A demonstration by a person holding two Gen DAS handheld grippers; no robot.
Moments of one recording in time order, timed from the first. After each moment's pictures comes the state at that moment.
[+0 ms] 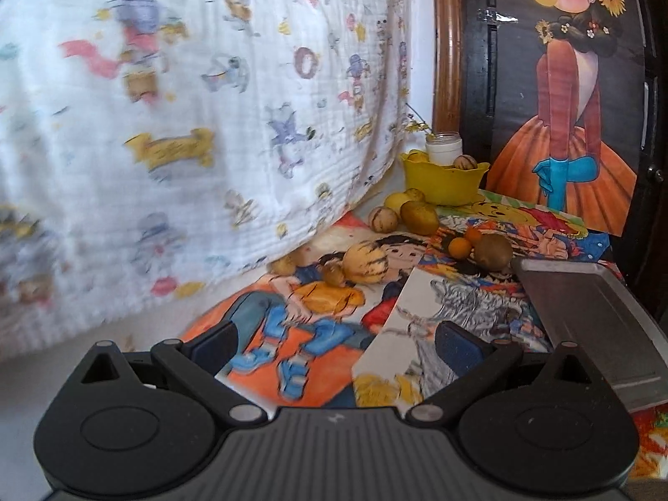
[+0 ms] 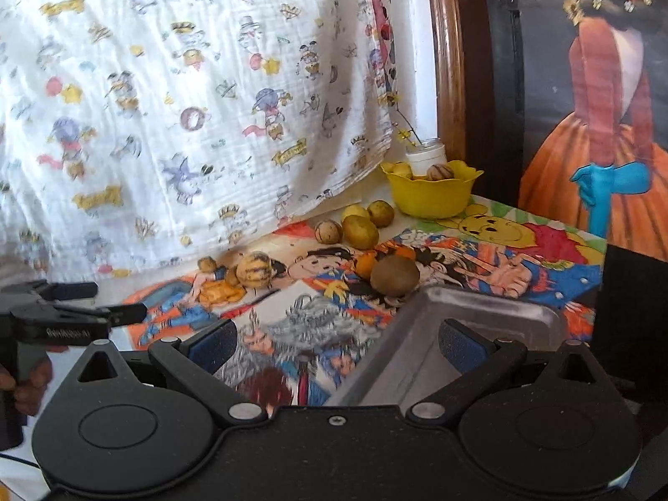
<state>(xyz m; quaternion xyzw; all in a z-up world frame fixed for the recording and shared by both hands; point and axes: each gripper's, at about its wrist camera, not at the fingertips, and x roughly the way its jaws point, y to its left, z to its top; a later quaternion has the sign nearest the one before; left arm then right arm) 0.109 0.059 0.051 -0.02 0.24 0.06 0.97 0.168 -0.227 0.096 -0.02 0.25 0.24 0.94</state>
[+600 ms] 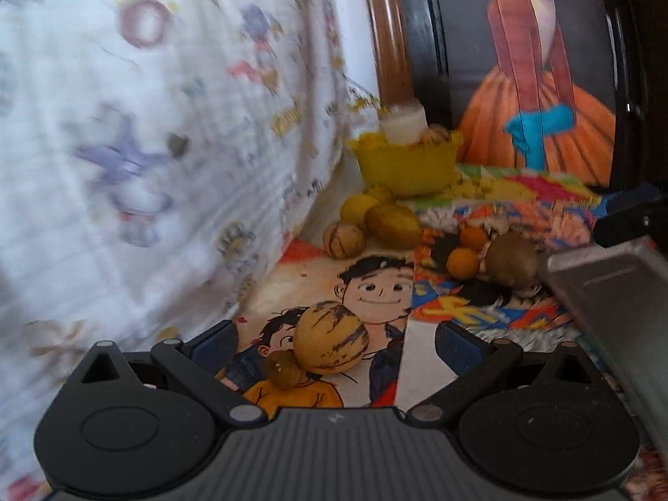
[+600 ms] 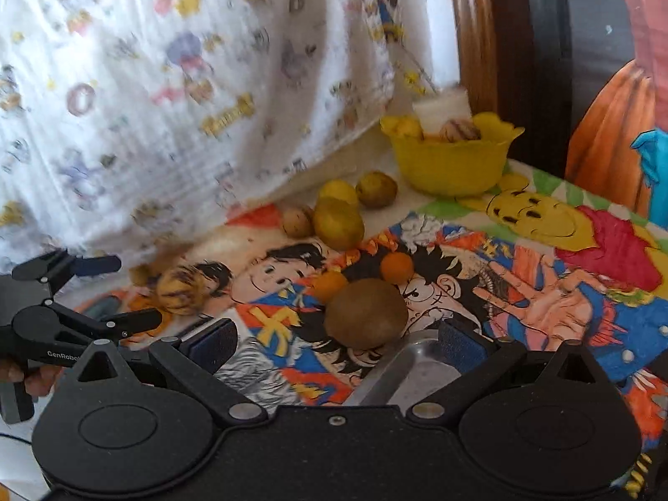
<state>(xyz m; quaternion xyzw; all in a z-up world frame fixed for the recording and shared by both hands) 0.270 0.049 0.021 0.07 0.25 -0.01 0.96 0.363 -0.220 0.047 -0.02 0.32 0.28 0.90</state>
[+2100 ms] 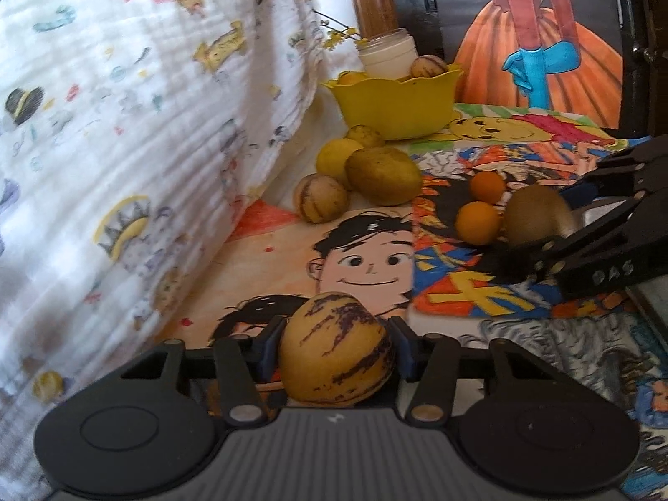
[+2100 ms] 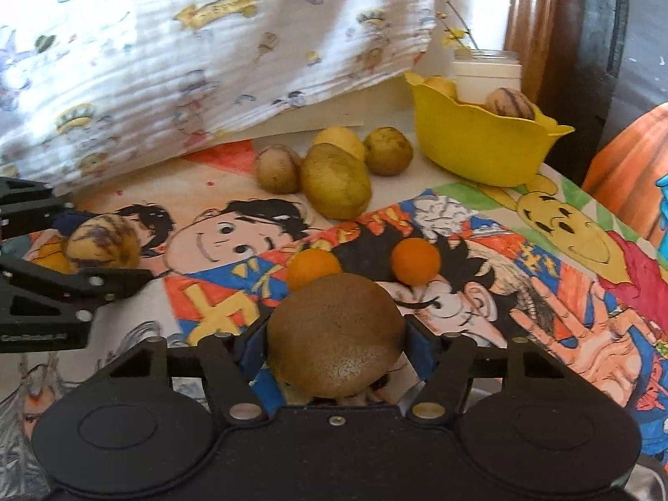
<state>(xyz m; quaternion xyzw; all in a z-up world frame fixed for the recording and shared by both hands) 0.338 0.026 -0.014 0.11 0.32 -0.02 0.94 0.412 -0.146 -0.013 -0.13 0.33 0.26 0.90</state>
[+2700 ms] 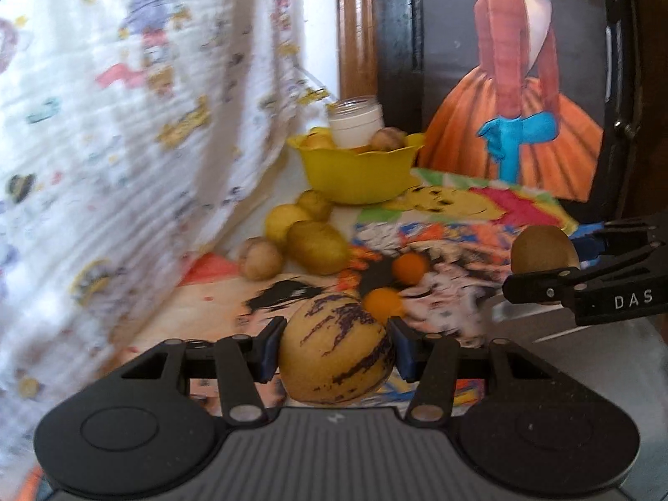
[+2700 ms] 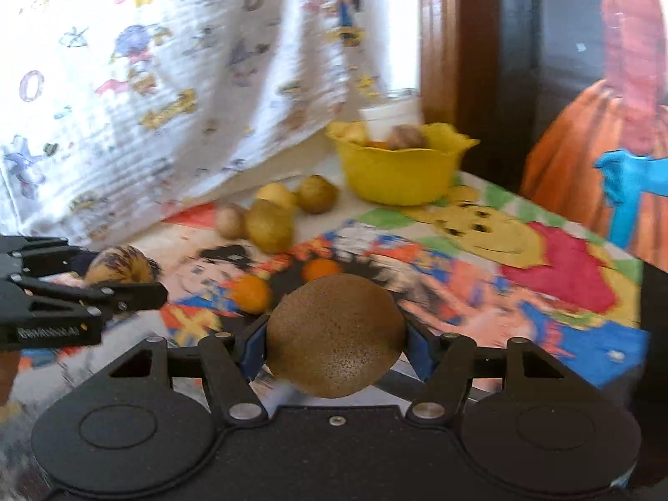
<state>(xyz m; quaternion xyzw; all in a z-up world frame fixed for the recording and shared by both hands) 0.326 -0.020 0.030 0.02 0.28 -0.05 0.96 0.380 -0.251 0.041 -0.06 0.30 0.22 0.93</state>
